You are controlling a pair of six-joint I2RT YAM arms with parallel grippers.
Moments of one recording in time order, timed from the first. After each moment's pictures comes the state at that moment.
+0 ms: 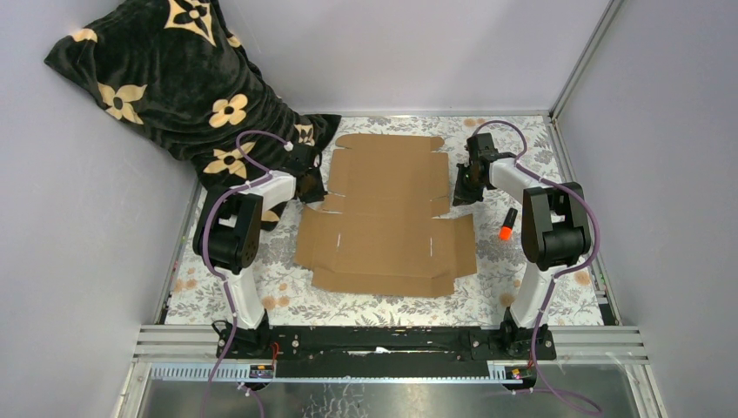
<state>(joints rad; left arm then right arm) -0.23 1.89 1.17 -0.25 0.00 -0.49 0.16 1.89 1.27 -0.55 -0.13 0.35</state>
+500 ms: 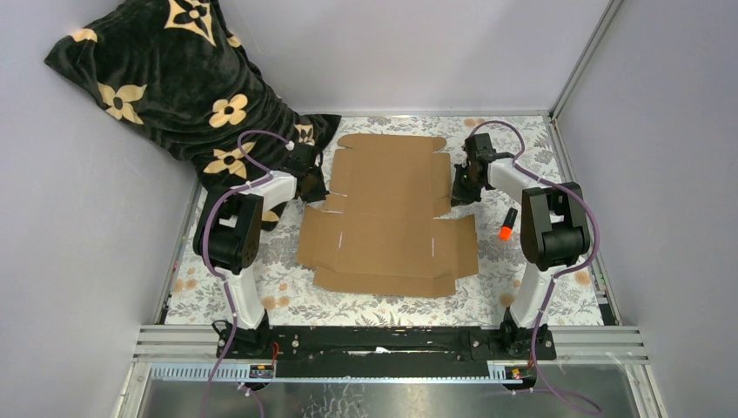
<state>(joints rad) -0.24 1.89 1.17 -0.24 0.02 -0.49 0.17 1.89 1.27 -0.55 -0.14 0.35</state>
